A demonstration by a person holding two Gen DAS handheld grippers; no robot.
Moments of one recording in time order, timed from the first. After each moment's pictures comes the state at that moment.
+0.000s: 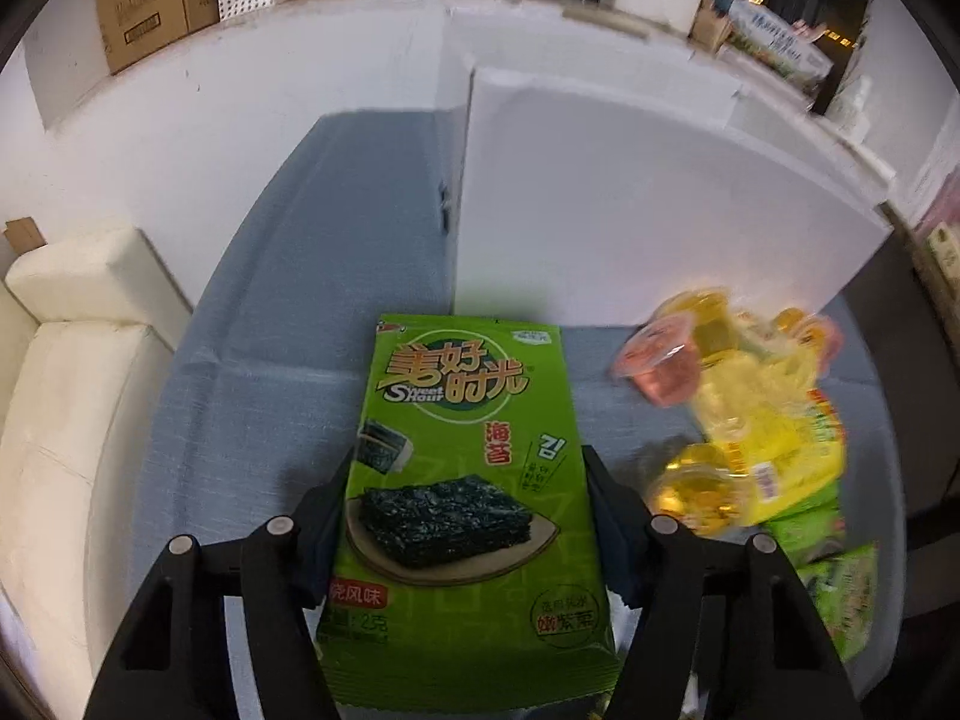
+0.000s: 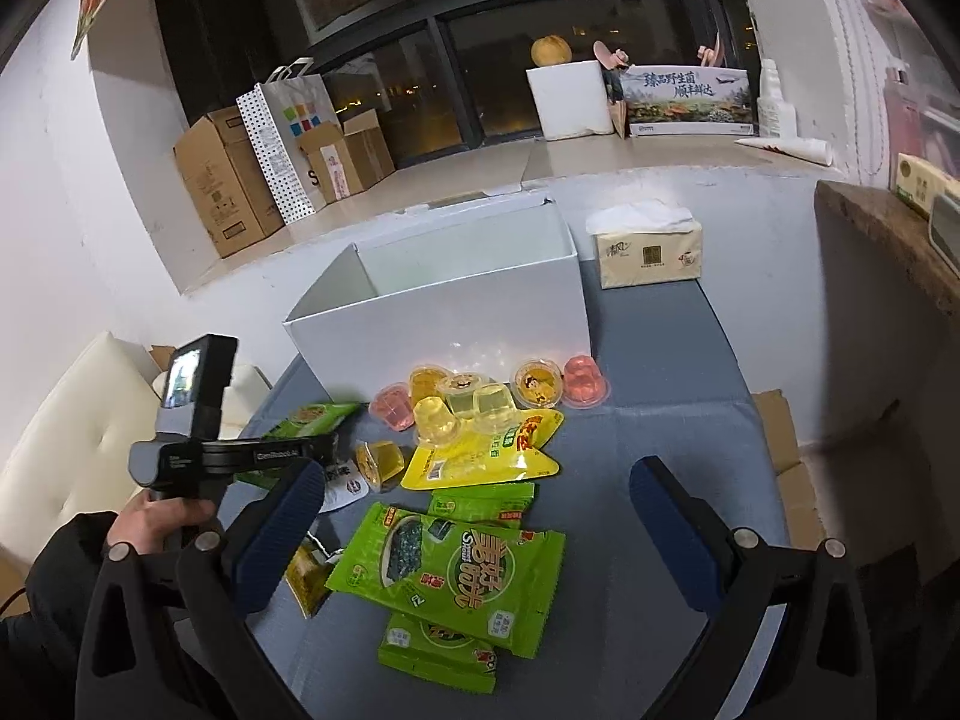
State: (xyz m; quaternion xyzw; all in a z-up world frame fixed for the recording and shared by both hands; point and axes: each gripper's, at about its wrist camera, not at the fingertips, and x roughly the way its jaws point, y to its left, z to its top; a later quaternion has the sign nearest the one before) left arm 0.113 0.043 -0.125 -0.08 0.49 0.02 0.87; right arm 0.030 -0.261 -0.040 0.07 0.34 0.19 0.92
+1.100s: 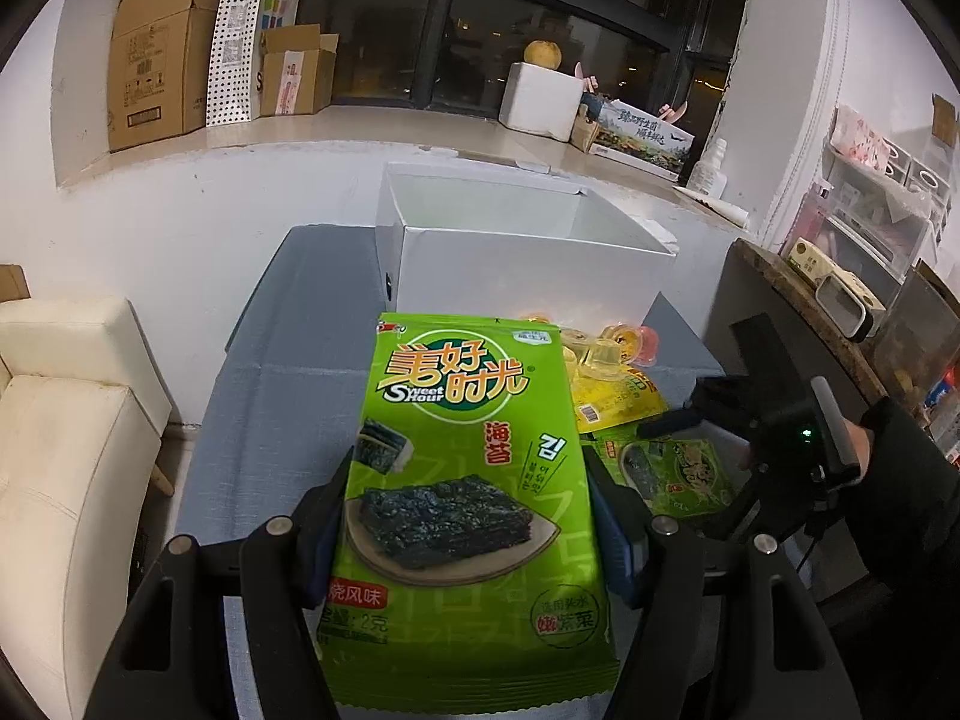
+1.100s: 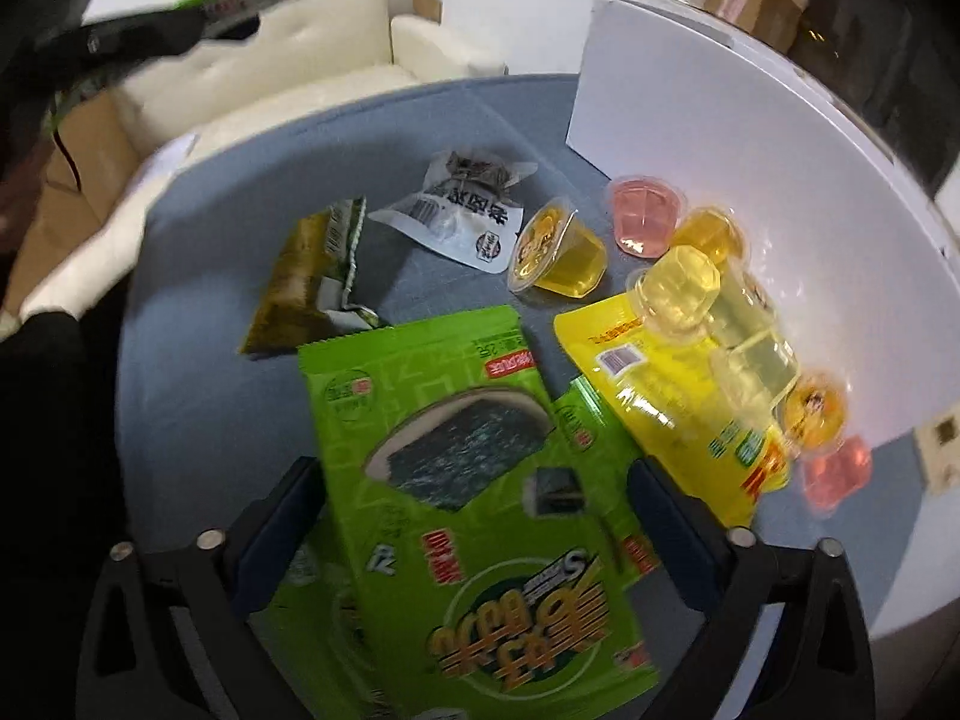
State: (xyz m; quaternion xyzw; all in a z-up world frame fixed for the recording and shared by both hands) left arm -0.031 0.044 -0.047 -0.08 0.37 -0.07 0.92; right arm 0.077 -0.162 -0.149 -0.31 0.41 0.48 0.71
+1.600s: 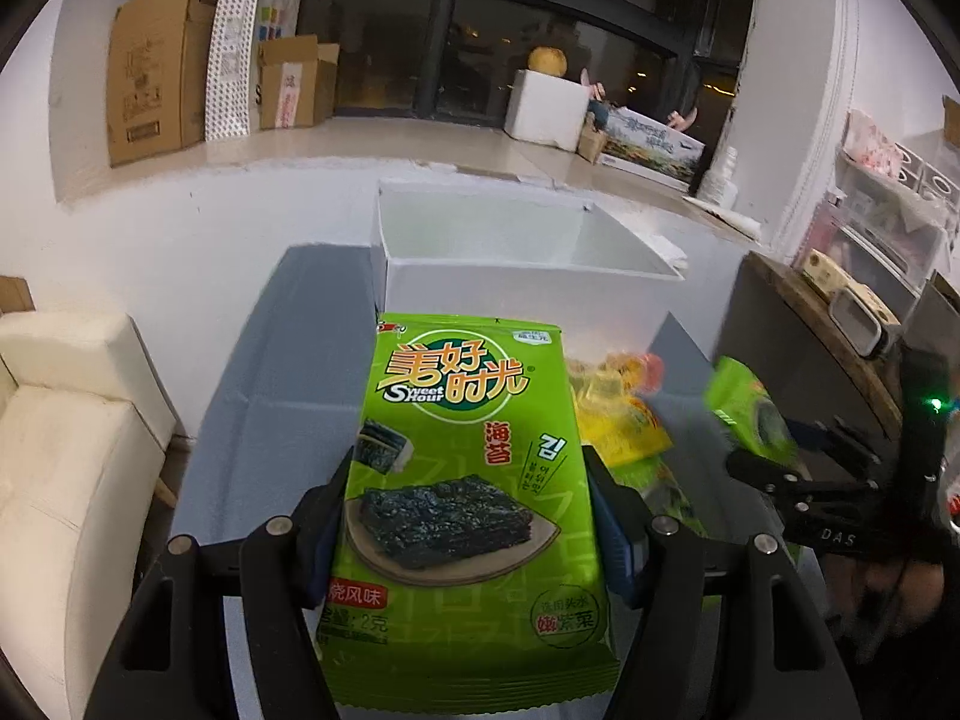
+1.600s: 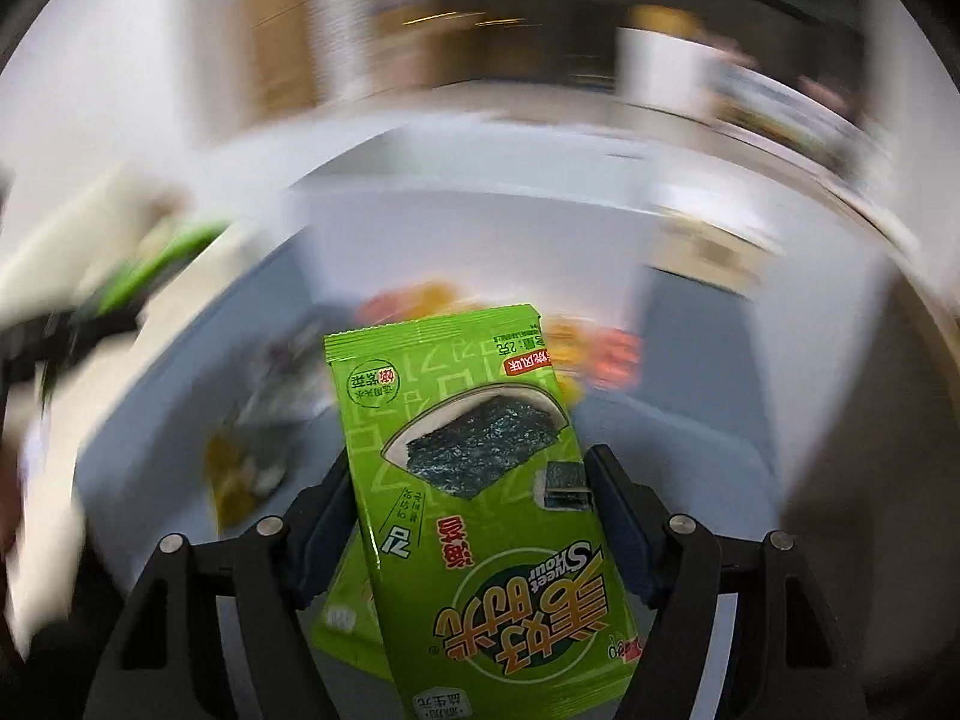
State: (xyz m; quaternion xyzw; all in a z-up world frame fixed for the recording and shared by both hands) left arm -0.006 0.027 -0.037 -0.08 0.35 -0.05 0.93; right arm 0.051 -0.238 -0.078 -0.04 0.39 0.16 0.91
